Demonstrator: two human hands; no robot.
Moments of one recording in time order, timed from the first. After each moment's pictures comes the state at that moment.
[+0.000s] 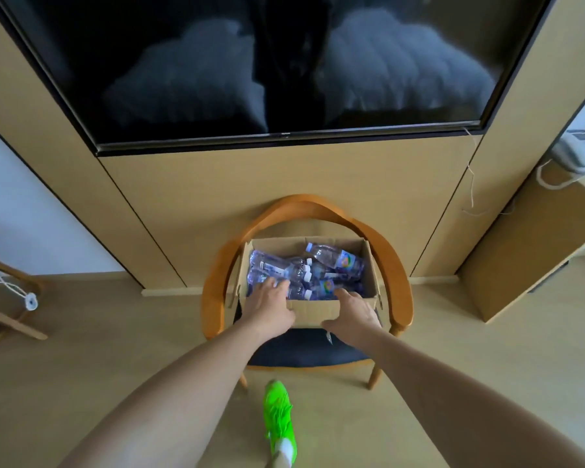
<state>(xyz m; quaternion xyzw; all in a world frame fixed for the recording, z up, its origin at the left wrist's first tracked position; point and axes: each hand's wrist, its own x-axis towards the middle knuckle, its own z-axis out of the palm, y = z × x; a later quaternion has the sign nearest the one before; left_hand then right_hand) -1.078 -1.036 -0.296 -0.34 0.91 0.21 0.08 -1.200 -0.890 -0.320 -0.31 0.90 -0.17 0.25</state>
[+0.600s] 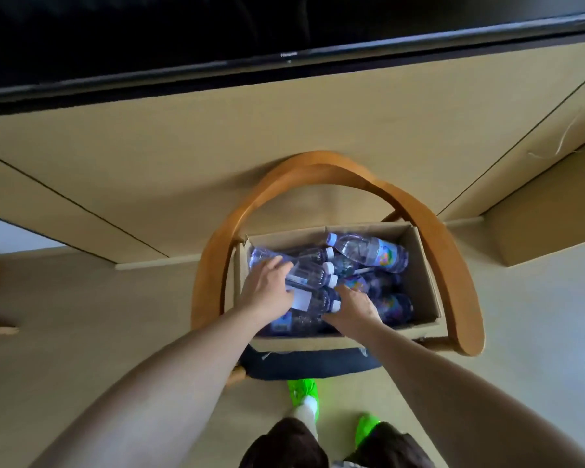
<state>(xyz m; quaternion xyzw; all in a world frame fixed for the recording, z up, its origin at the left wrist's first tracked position) -1.200 -1.238 -0.428 -0.28 0.91 0.25 0.17 -1.294 -1.067 -0.445 -0.21 0.89 -0.12 0.39</state>
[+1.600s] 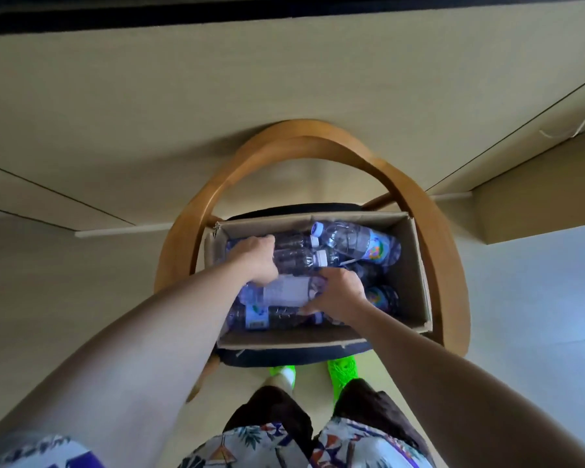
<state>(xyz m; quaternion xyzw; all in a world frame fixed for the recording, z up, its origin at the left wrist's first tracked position) -1.280 -1.280 -0.463 -0.28 0.86 0.22 0.37 -1.340 -1.092 -0.475 -0.19 0.87 -0.12 0.43</state>
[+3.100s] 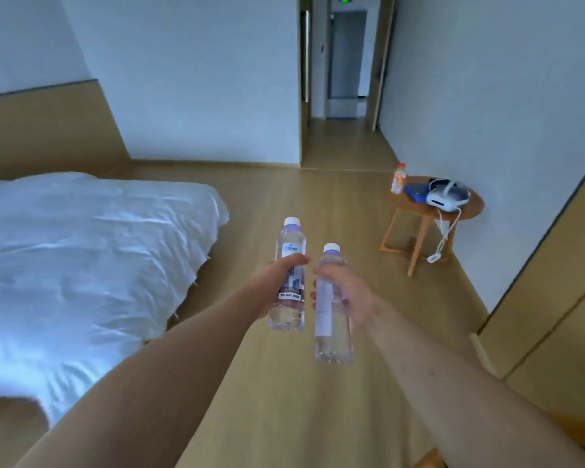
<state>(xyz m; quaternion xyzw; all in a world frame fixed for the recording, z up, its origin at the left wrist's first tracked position) -0.703 -0.878 -0.160 -0.67 0.11 0.42 -0.60 -0.826 -0.997 -0.171 -0.54 0.29 -0.11 0.78</state>
